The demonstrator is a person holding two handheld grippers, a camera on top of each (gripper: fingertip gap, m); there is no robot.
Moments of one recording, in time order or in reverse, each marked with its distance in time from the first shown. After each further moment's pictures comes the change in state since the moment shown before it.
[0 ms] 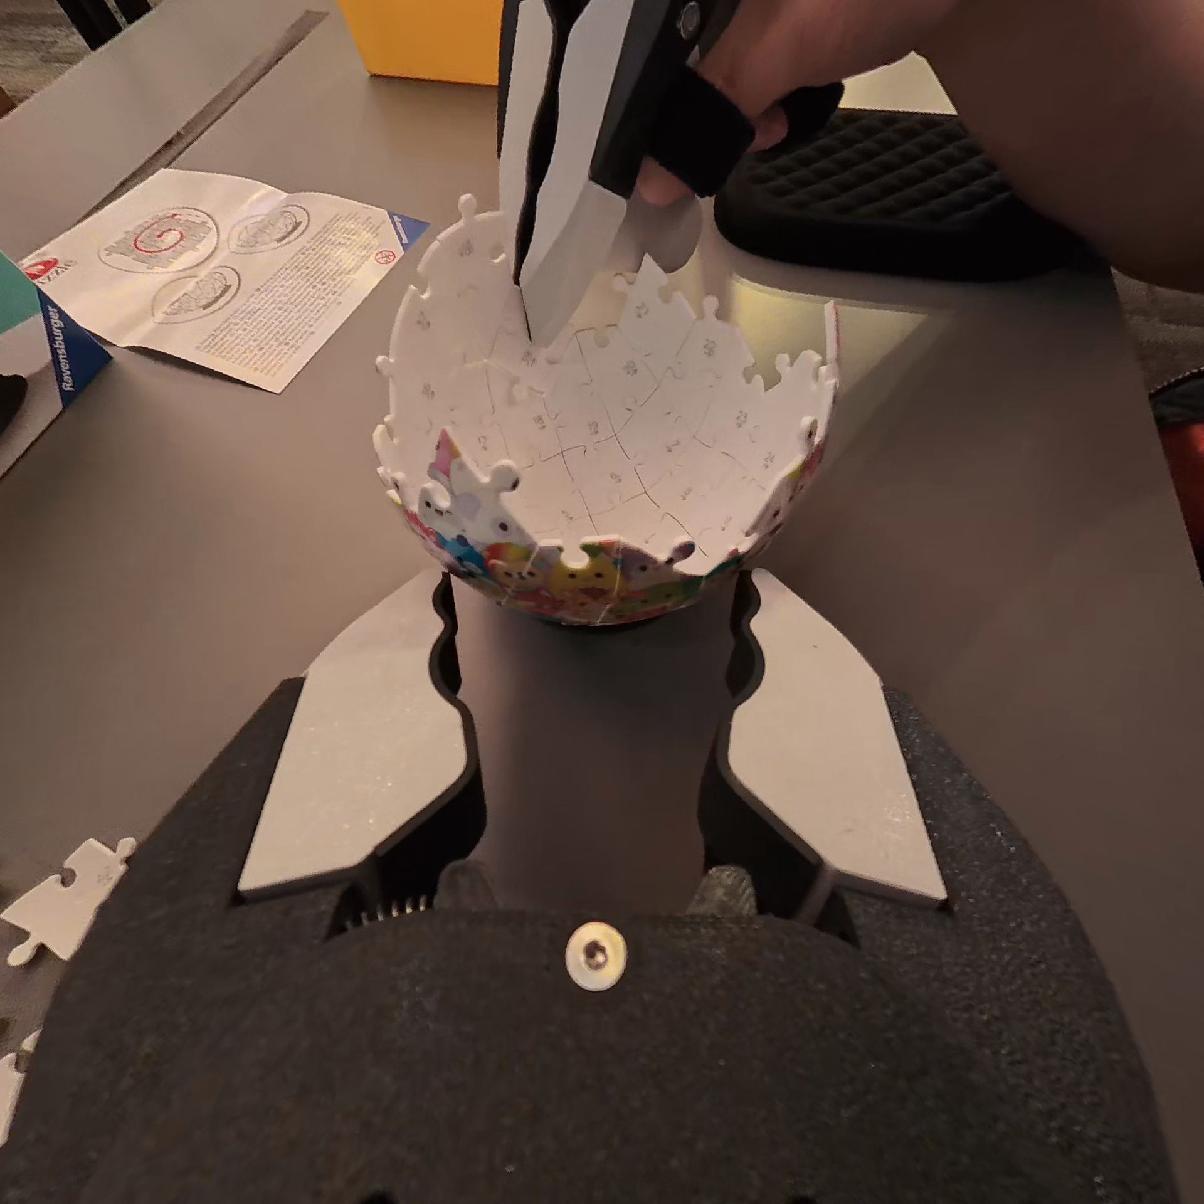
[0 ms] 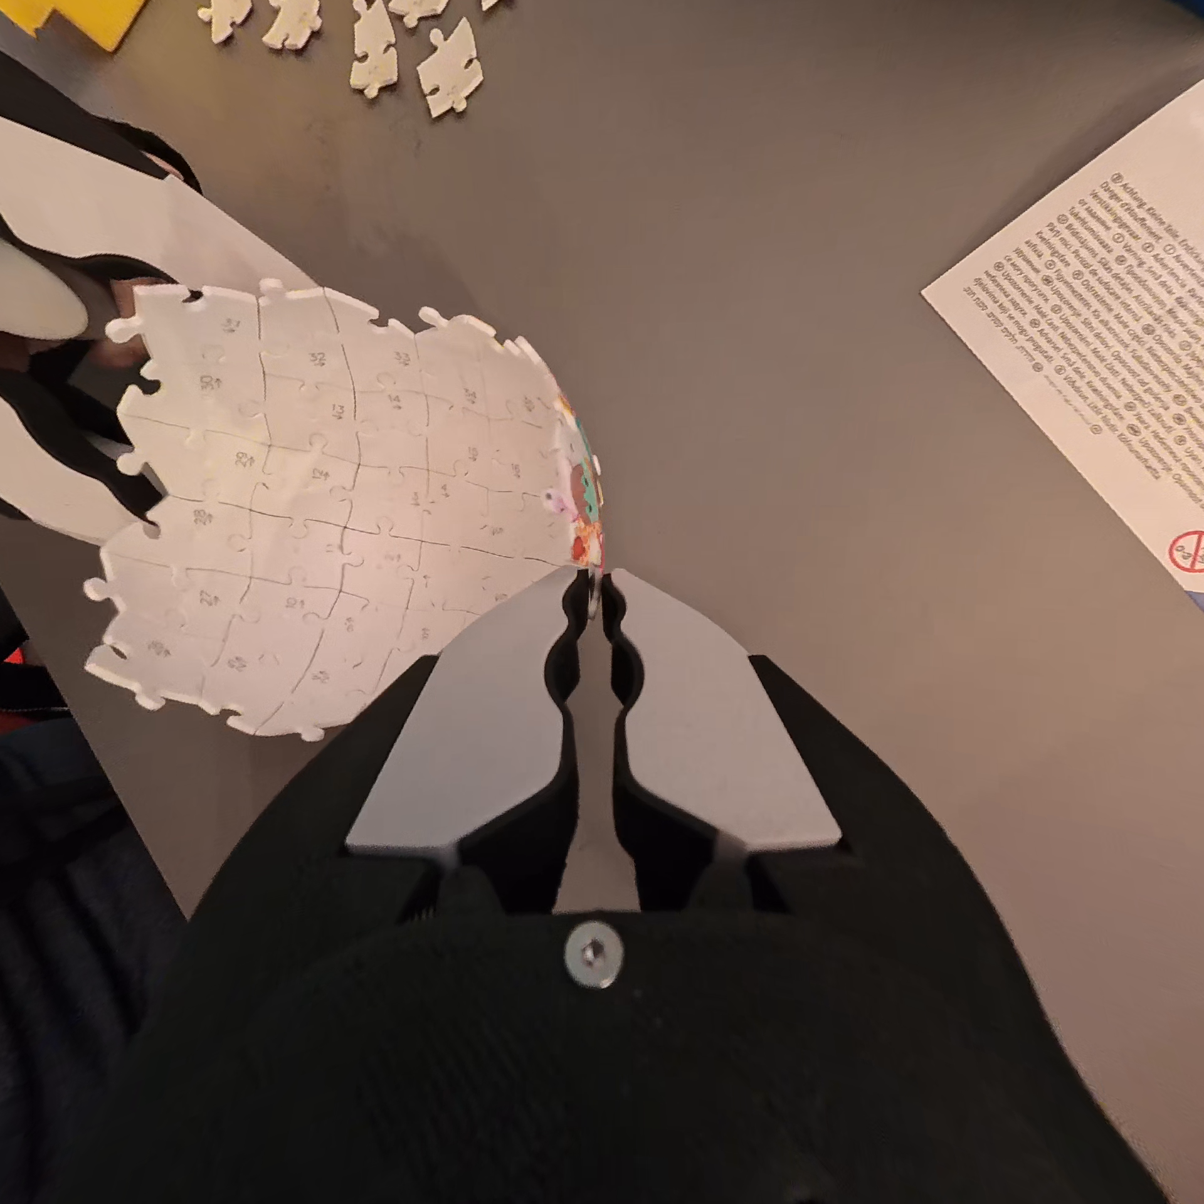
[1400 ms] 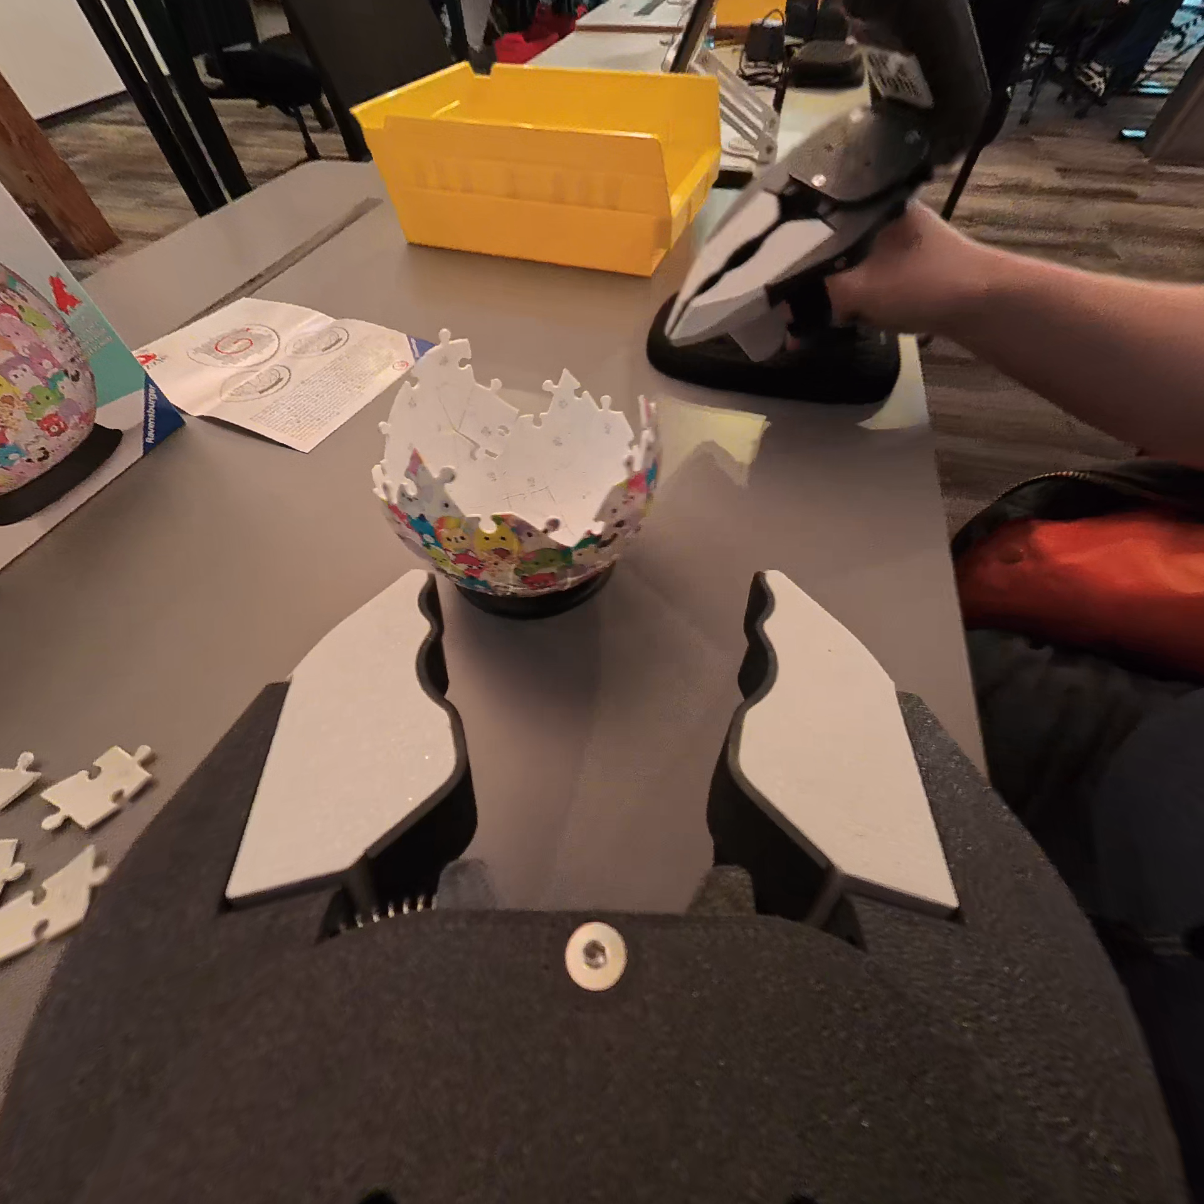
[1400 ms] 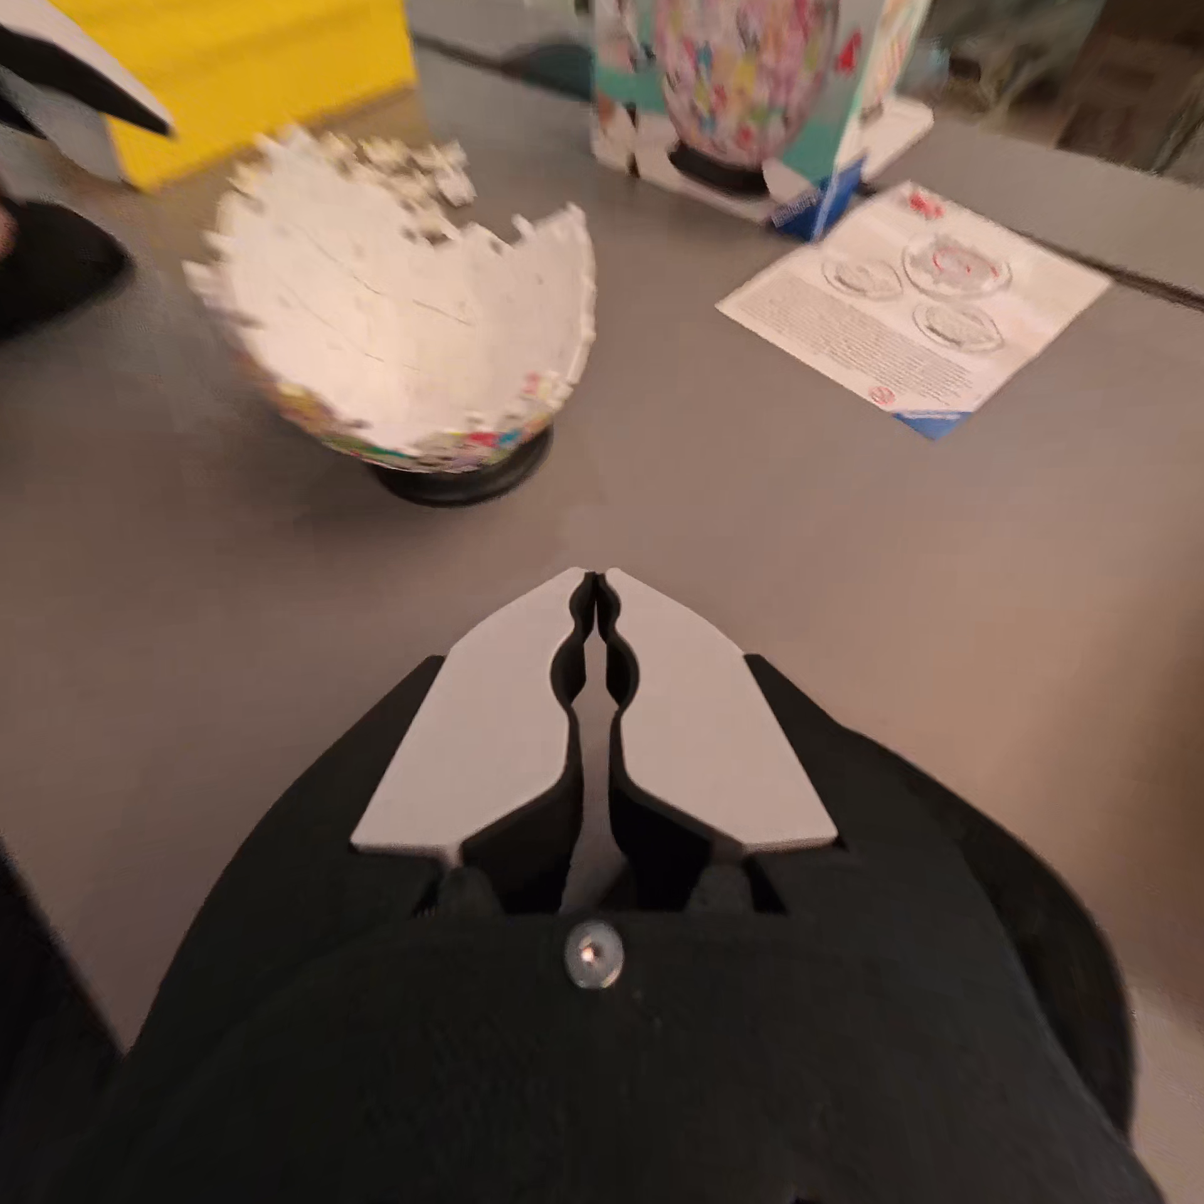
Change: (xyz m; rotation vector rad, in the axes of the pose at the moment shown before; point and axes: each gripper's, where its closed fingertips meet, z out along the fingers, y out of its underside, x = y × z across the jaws) left arm 0.040 -0.023 -0.068 0.184 -0.022 -0.047; right arm -0.010 0.085 -0.081 0.488 0.287 -0.109
